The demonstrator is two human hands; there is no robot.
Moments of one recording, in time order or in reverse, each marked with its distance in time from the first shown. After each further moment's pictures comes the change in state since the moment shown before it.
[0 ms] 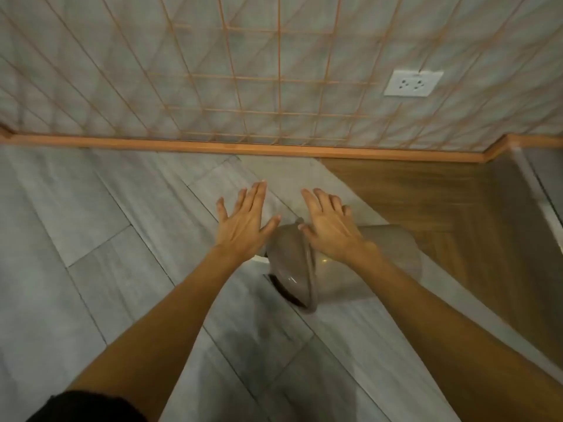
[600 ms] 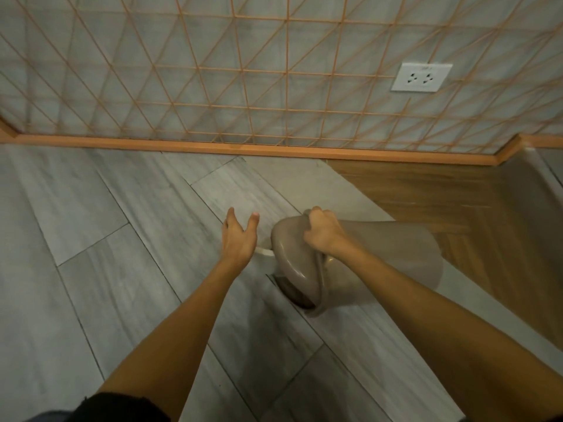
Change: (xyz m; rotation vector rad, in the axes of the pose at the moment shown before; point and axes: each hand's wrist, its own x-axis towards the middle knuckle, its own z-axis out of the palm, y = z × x) left_hand -0.020 -0.020 0.065 -0.922 0.129 -0.519; right_hand 0.016 -0.015 0.058 0.335 -0.107 0.289
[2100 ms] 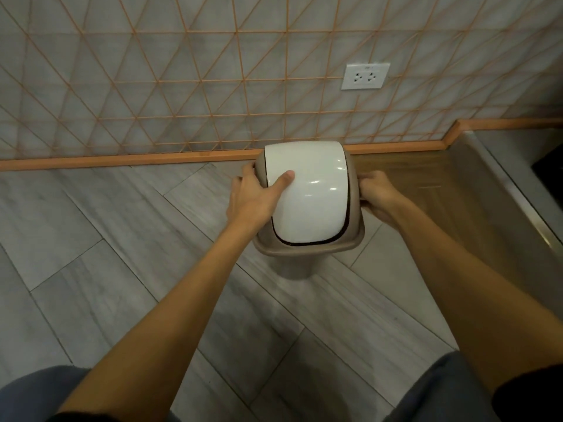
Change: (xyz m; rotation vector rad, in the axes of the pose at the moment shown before) left_hand -0.054 0.111 0.021 0.094 -0.105 0.286; right_hand -0.027 0.101 -0.101 0.804 0.234 0.122
